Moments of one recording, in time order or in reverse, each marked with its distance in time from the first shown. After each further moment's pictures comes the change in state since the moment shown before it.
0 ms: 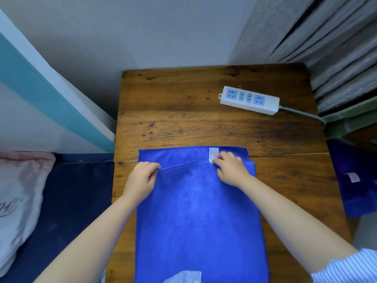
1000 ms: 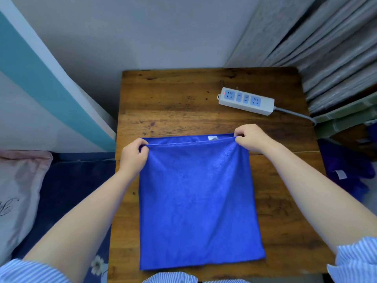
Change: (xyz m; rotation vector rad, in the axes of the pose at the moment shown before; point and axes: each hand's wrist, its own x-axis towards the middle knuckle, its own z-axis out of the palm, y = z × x) left_hand 0.037 0.006 -0.036 -0.313 0.149 -0.295; right_hand -0.005 0.017 -0.102 0.221 0.080 0.091
